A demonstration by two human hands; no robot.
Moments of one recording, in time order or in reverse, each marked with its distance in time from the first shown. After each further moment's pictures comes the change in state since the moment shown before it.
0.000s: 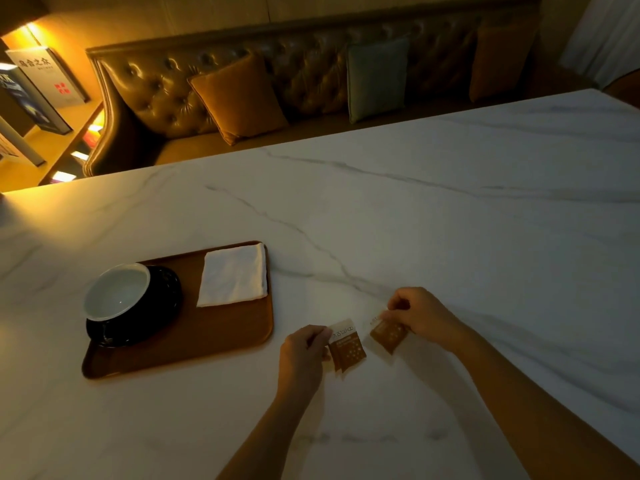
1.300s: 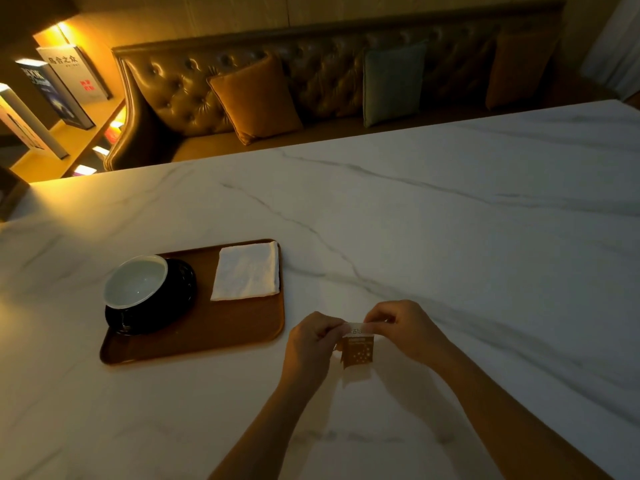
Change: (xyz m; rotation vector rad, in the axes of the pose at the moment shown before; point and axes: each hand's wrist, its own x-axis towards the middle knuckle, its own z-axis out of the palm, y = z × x) left_hand 0.000 0.015 -0.014 0.093 -0.009 0.292; right_hand -0.019 -0.029 0.033 -0.035 -0.019 -0.219
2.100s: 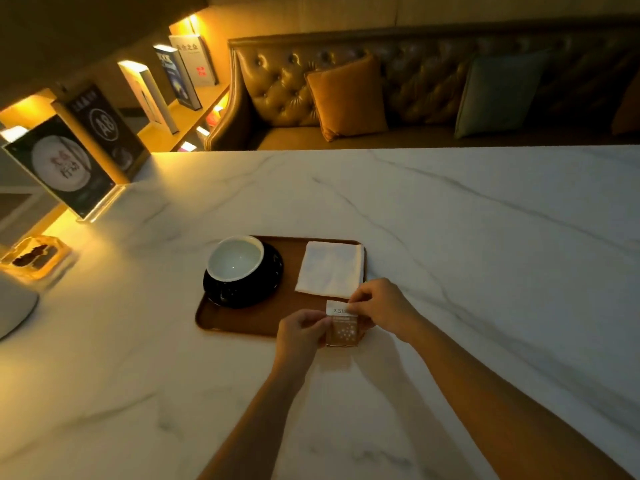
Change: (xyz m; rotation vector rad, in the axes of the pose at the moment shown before) left_hand 0.009 -0.056 -0.104 -0.370 0.353 -0.436; right_hand 0.099 -0.098 0.100 0.018 -0.197 -0.020
